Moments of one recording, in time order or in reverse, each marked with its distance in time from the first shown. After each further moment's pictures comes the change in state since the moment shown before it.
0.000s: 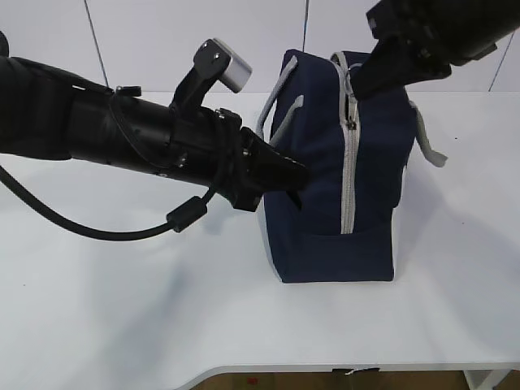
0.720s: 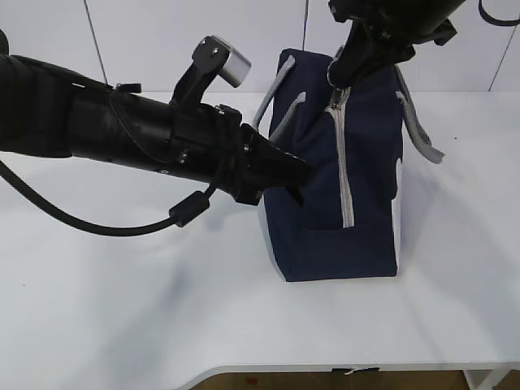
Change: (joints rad) left arm 0.000 0.000 -0.006 -0.010 0.001 -0.026; right arm 0.000 0.271 -0.352 -0.114 0.175 0.141
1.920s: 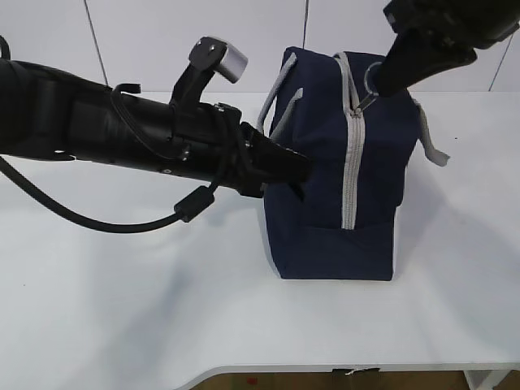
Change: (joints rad) left arm 0.000 0.004 0.009 -0.072 -0.004 0.000; right arm 0.000 -0.236 0.229 -0.028 0.004 -0.096
